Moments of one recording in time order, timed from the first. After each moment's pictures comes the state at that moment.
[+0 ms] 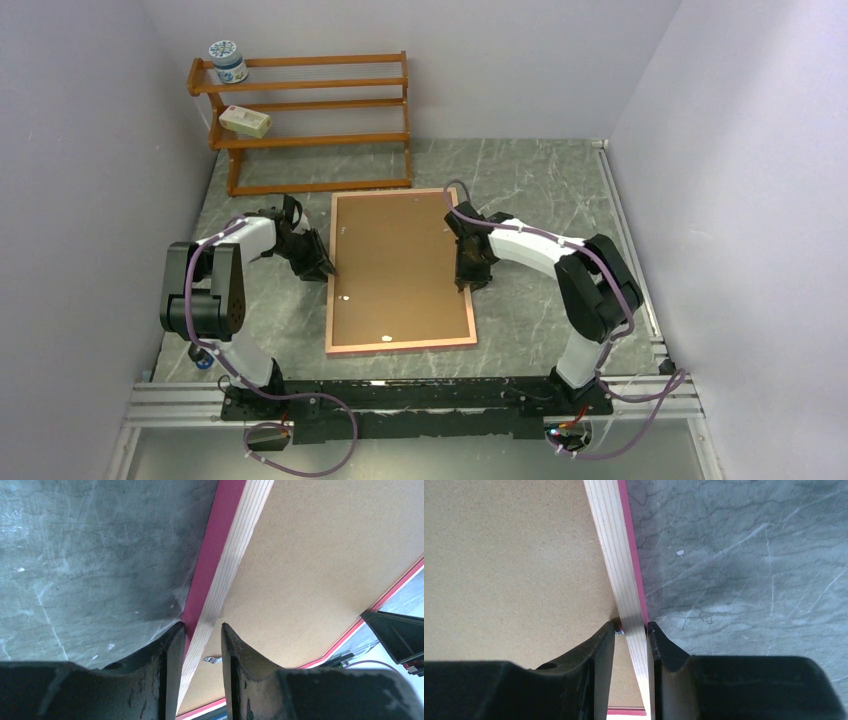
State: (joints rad) left arm -0.04 1.68 0.96 -0.58 0.40 -0.47; right arm 0.61 1.76 1.11 -0.71 0.07 0.70
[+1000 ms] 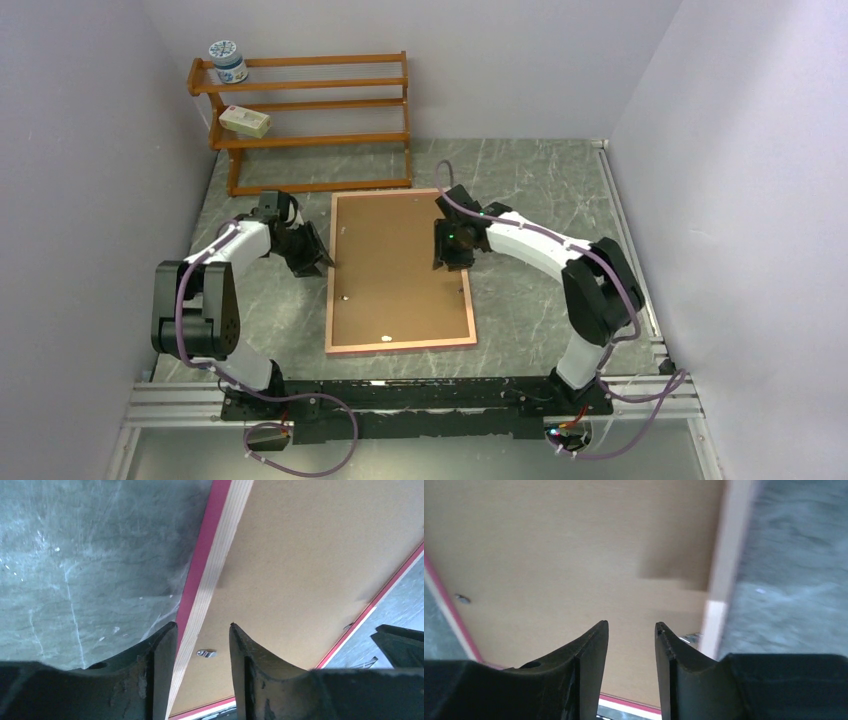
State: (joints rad) left arm -0.04 1.57 0.95 -0.57 0.34 -0.52; right arm 0.63 1.70 1.21 -0.63 -0.01 0.65
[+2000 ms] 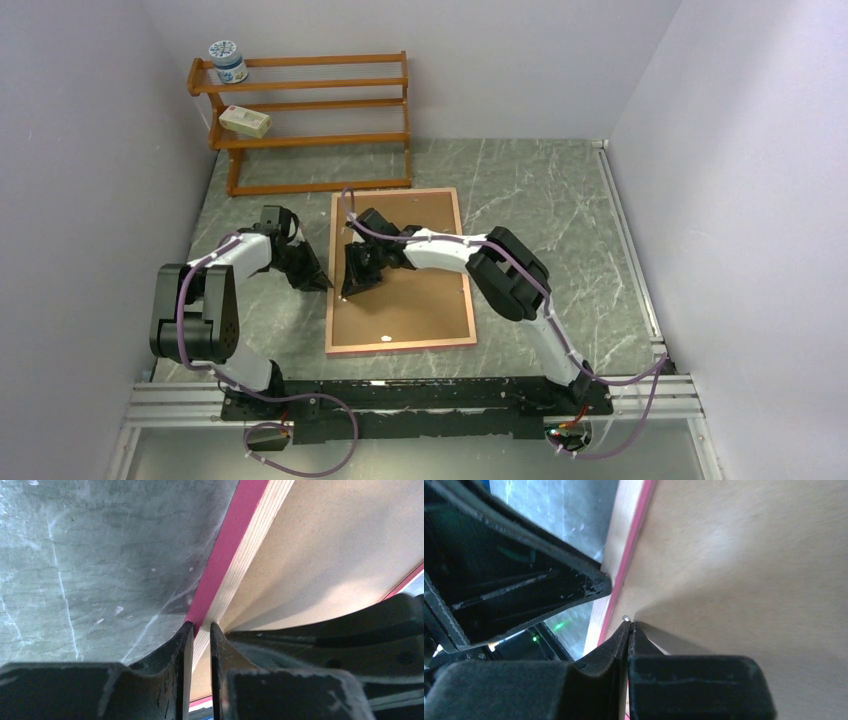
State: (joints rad) left arm -0.04 1.55 0.82 -0.55 0.38 -0.55; right arm 0.91 2.23 1.58 -0.23 -0.44 0.75
